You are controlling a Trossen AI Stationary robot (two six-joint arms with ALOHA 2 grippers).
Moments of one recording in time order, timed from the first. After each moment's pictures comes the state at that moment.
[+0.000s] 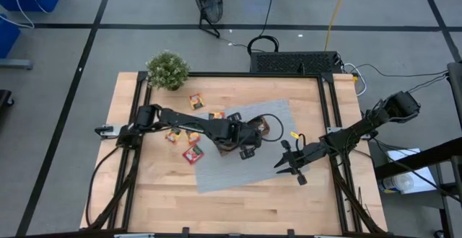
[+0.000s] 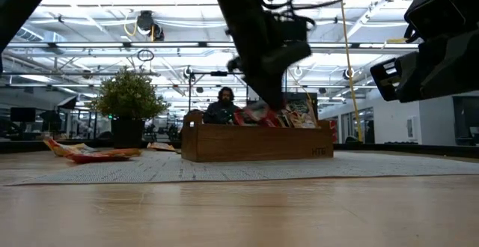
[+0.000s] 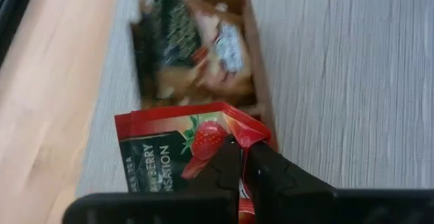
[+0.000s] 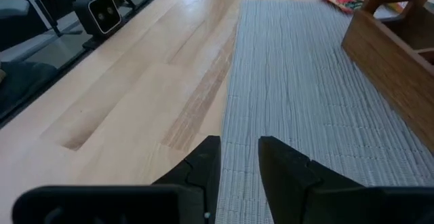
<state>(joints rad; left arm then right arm) -0.08 2.17 1.78 -0.74 -0.40 -0.28 0.42 1.15 0.21 0.47 0.03 0.09</state>
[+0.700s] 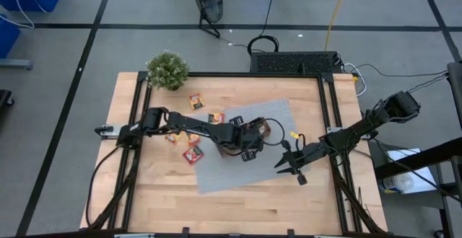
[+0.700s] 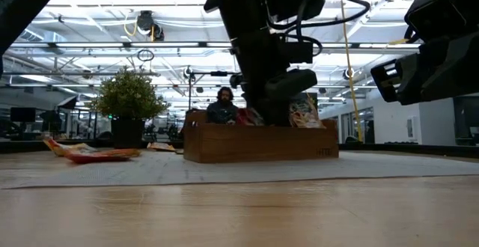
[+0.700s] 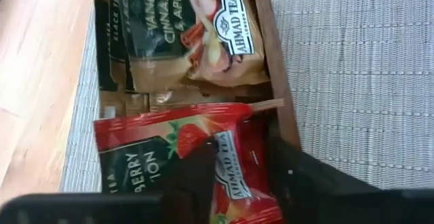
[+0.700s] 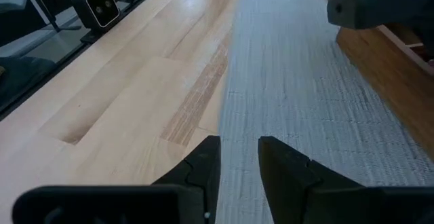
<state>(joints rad) -0.09 2.24 1.78 -0.71 -0.40 -0.30 0.42 1.15 0.21 0.46 0.03 0.09</state>
